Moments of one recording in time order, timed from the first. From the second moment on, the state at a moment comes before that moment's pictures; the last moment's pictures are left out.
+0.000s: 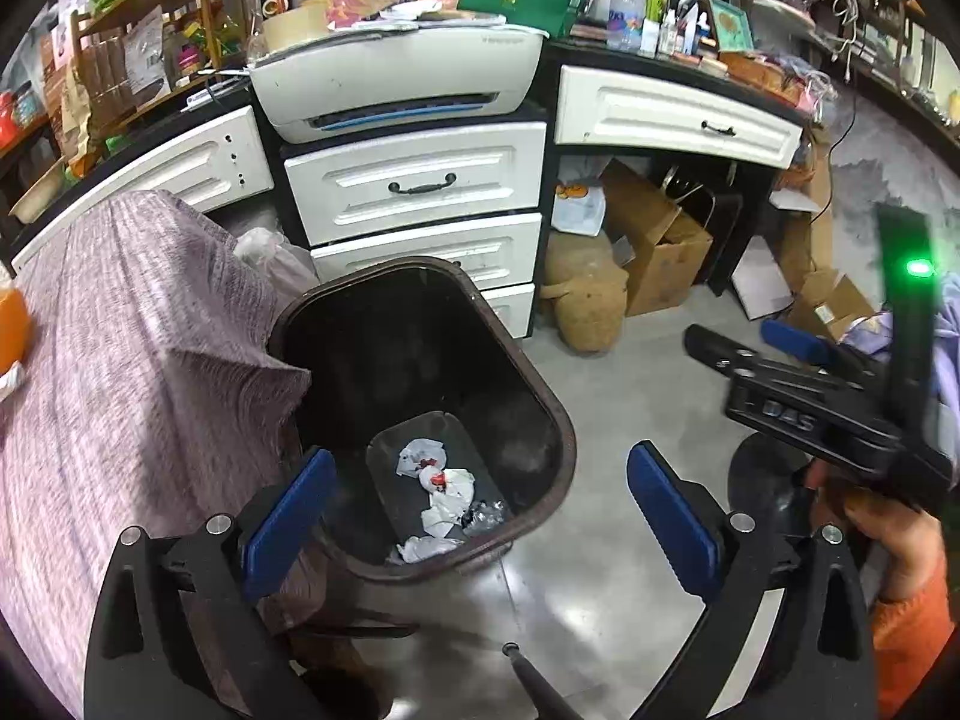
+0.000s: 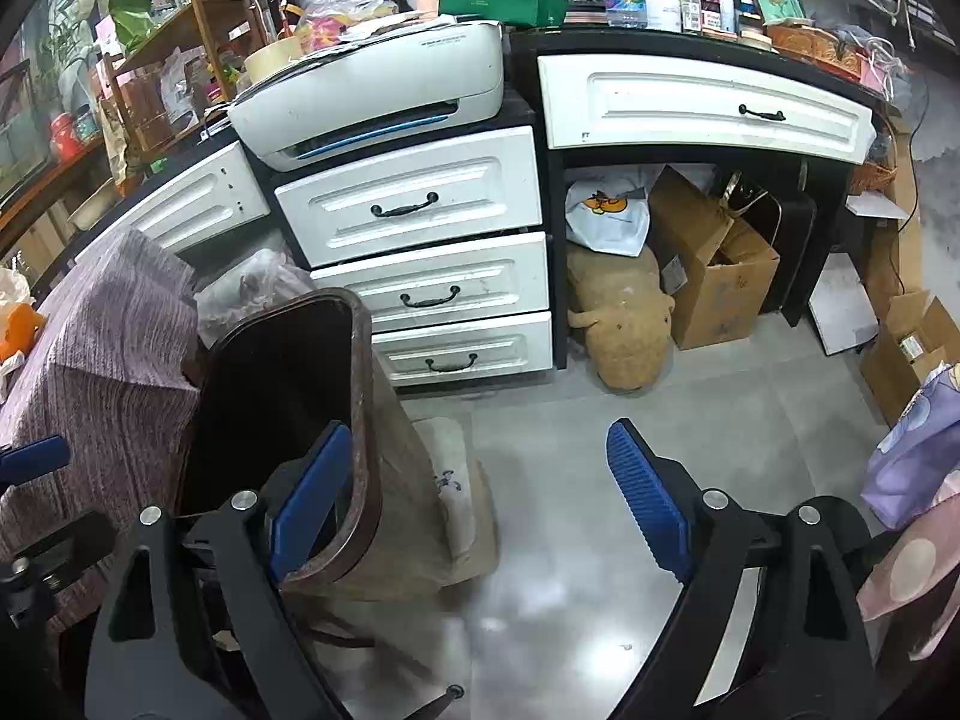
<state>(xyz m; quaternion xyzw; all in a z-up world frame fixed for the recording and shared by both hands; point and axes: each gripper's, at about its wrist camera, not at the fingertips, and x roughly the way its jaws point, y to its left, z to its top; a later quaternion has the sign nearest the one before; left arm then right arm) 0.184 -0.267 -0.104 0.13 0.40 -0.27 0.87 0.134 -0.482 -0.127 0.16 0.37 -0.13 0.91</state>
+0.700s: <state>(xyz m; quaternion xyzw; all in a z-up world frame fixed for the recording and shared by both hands) 0.129 -0.179 -0.049 0.09 0.33 -0.22 0.91 0.137 -0.404 -0.091 0.12 0.35 -0.03 0.93</state>
